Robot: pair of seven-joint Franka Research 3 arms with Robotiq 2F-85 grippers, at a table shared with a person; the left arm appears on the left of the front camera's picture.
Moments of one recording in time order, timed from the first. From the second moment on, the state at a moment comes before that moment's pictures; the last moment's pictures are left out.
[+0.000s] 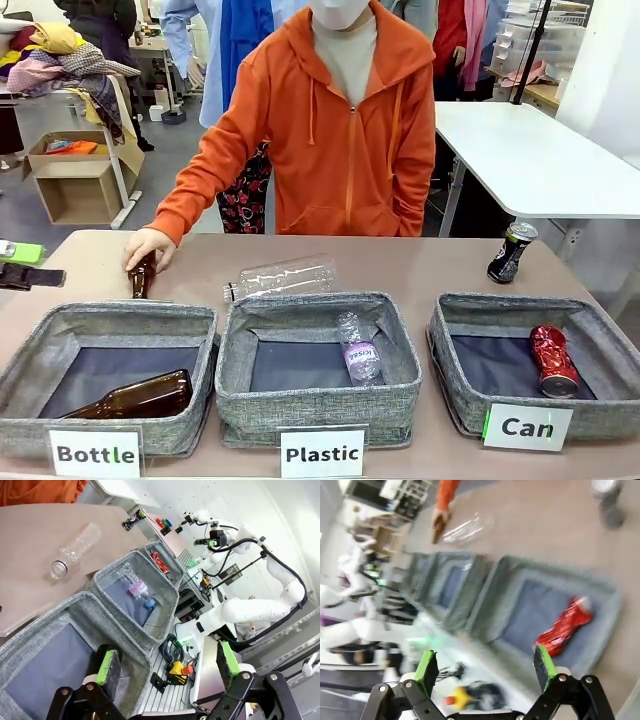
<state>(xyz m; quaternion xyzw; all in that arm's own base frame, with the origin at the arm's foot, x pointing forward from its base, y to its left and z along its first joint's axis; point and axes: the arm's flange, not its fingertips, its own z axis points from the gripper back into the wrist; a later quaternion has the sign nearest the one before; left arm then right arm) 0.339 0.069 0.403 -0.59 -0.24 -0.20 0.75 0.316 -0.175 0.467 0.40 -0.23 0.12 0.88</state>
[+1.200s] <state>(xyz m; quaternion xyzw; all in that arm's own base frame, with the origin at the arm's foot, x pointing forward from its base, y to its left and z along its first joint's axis) 0.312 0.160 0.467 -0.61 -0.30 -0.16 0.72 0.401 -0.200 0.405 0.29 -0.35 0.26 0.85</state>
